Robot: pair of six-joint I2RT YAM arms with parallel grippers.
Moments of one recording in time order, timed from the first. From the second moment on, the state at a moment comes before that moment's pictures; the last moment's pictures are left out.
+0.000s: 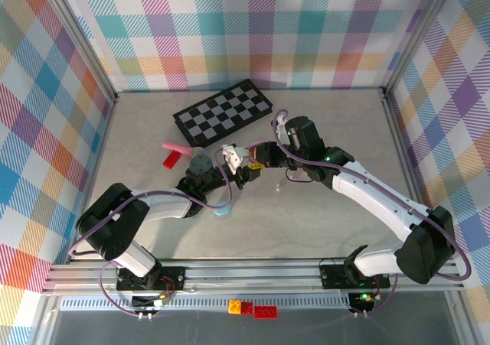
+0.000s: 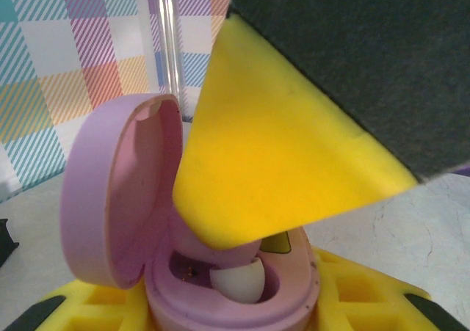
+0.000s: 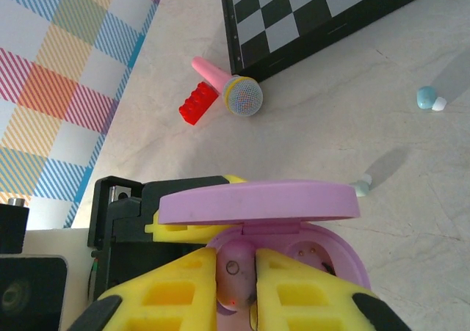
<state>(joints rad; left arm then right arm) -0.66 1.56 0.61 0.96 0.40 0.03 0.68 1.33 1.13 -0.39 -0.25 0.60</state>
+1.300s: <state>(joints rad) -0.63 1.44 0.49 1.01 0.40 0.01 0.36 1.25 0.67 -0.22 -0.20 0.85</state>
